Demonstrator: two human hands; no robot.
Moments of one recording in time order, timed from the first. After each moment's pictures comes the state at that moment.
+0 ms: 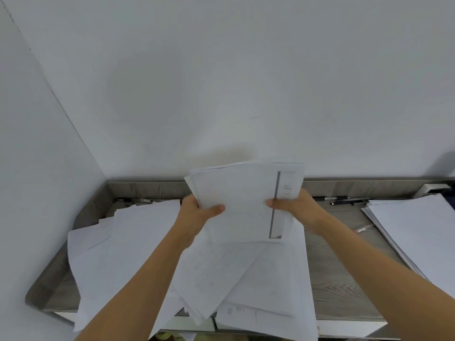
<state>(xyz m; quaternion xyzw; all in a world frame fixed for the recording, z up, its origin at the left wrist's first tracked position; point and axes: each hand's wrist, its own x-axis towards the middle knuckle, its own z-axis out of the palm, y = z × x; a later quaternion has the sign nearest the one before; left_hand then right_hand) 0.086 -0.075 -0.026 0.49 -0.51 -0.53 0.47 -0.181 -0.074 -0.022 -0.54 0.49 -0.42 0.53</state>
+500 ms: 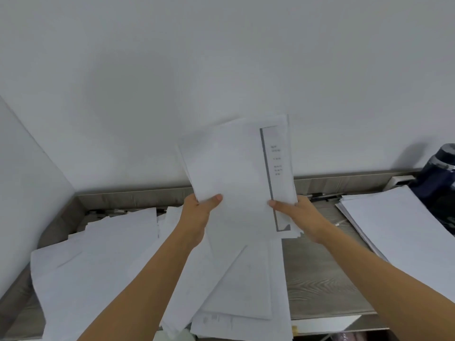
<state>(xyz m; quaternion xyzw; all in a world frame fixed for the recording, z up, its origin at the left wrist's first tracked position) 0.013 -0.080 -0.016 0.48 -0.42 -0.59 0.49 -0.236 -0.059 -0.036 -0.47 0.55 -0.44 0.54</state>
